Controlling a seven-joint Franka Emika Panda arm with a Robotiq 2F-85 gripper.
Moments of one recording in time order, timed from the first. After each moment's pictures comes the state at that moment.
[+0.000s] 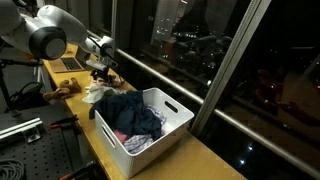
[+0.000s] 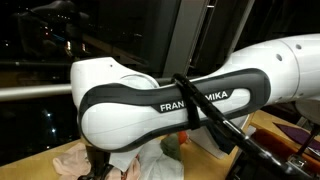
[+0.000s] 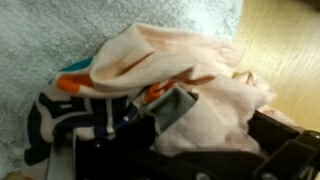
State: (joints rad) arm 0.62 1.35 0.14 -0.70 -0.12 1.81 0.16
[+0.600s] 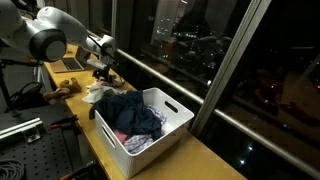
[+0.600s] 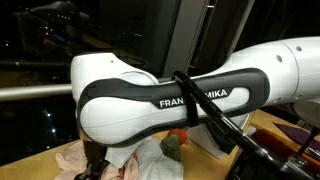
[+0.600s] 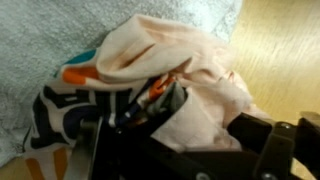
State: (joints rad) arm 0.63 1.37 0.14 -0.64 -0.11 1.82 0.18
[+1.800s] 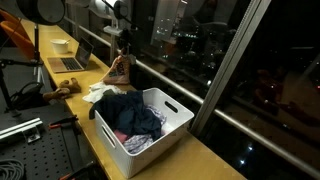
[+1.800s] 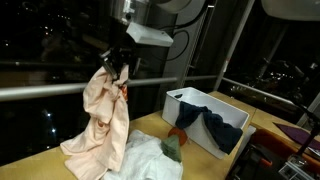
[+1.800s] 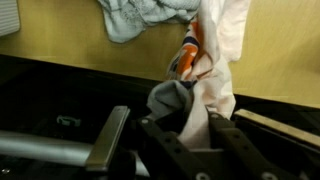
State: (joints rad) arm 0.53 0.99 0.05 -0.74 -0.14 1.84 0.29
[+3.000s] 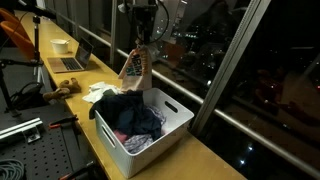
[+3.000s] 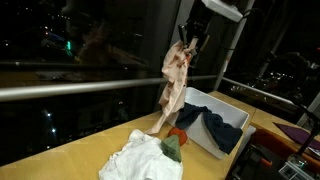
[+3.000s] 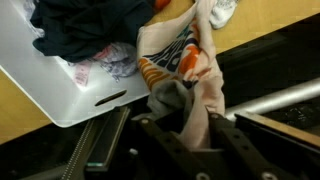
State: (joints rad) arm 0.30 0.30 -0.03 -1.56 -0.13 2.02 0.62
